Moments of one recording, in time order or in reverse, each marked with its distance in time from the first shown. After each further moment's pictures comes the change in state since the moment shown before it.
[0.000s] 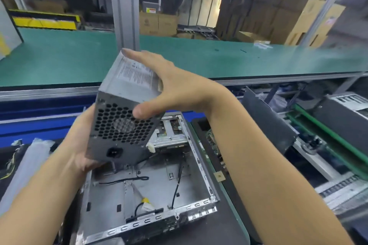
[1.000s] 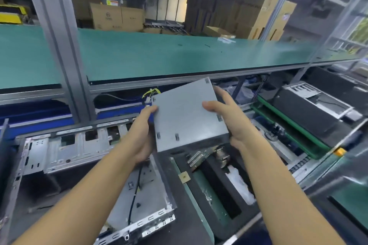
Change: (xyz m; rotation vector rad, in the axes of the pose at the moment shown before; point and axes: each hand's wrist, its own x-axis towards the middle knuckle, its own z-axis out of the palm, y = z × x) left_hand 0.159 -0.136 0.078 0.433 0.298 0.008; right_hand -0.133 0.191 -0.038 0.702 0.740 0.480
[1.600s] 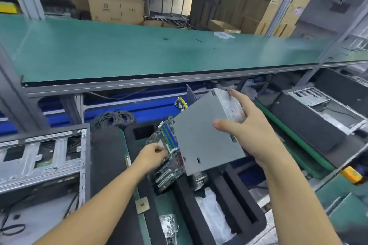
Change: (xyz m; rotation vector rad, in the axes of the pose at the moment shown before) left_hand 0.187 -0.143 0.091 0.856 0.134 -0.032; right_hand 0.077 0.024 -0.177 -0.293 0.071 -0.139
